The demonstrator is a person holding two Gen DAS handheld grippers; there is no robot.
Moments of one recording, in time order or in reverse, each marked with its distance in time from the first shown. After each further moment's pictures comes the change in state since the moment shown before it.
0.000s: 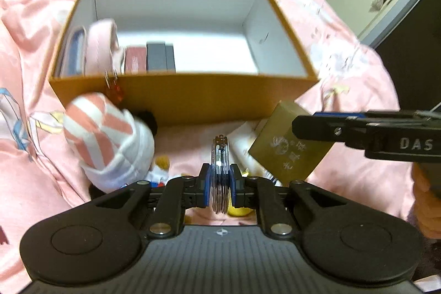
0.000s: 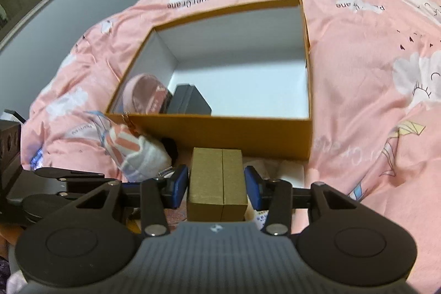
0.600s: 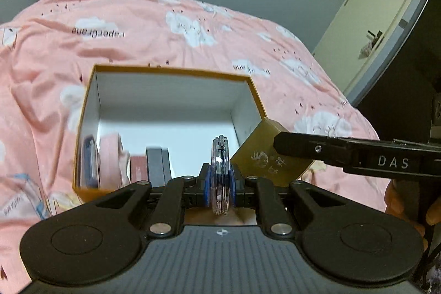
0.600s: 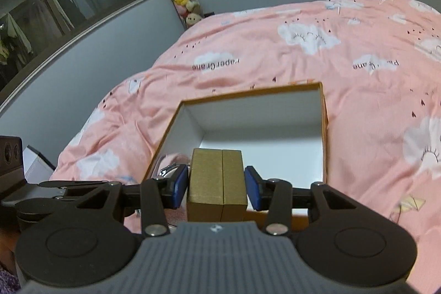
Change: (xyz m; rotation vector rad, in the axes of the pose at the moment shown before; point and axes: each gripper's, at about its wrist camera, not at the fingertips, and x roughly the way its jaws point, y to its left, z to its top) left arm -0.027 -0.028 0.068 0.012 -0.237 -0.002; right arm -0.035 0.014 0.061 -0.014 -0.206 0.091
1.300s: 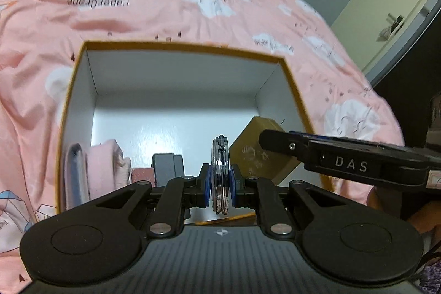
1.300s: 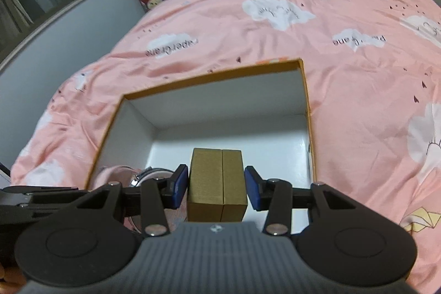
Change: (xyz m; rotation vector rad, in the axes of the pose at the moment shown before) left arm 0.084 0.027 0.021 -0.027 0.164 0.043; right arm 0.096 -0.041 0.006 0.074 0.089 -0.146
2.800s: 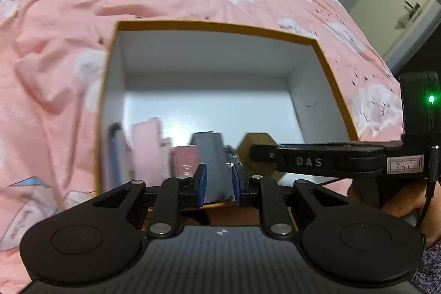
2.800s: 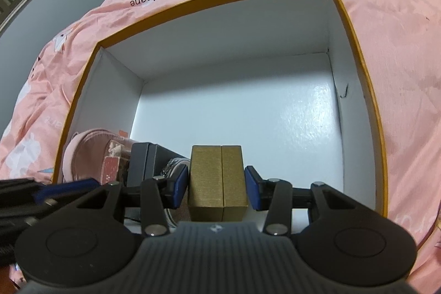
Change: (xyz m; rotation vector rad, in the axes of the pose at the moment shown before) left arm -0.013 0.027 -0.012 -0.008 0.036 0.085; right arm 0.066 0.004 -0.018 0.026 0.203 -0.009
